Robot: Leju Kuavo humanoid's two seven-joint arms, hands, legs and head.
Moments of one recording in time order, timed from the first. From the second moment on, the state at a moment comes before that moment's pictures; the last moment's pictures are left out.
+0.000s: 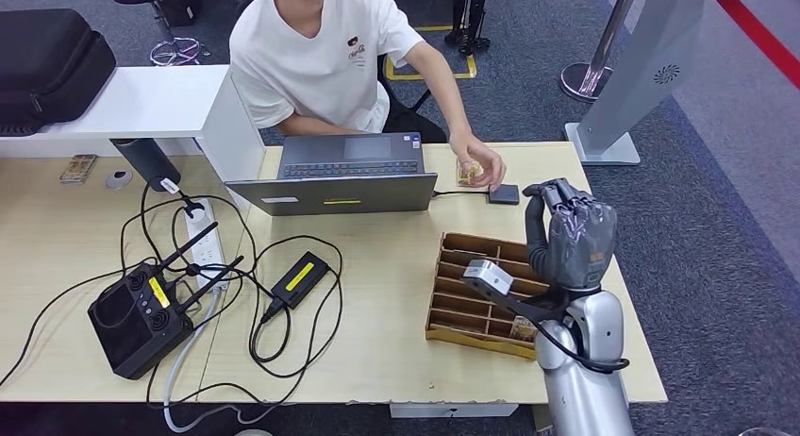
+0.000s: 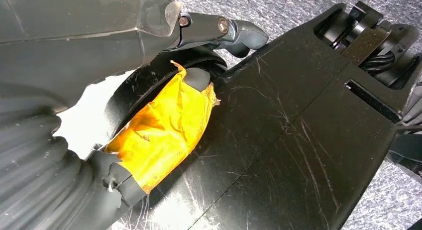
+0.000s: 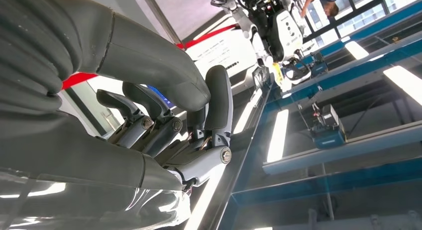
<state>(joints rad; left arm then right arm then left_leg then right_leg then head) -0.20 -0.11 -1.23 -0.14 0.45 0.09 0.27 -0.26 0.20 0.07 -1.37 1.21 -0.70 -0.58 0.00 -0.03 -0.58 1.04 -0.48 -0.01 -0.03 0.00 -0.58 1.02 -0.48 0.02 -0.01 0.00</state>
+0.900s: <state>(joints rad) -0.20 -0.11 -1.23 -0.14 0.47 0.09 0.27 -0.23 0.17 0.12 -1.54 1.14 -0.70 -0.55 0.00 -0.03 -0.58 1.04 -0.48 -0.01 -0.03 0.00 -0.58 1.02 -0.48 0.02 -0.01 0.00</state>
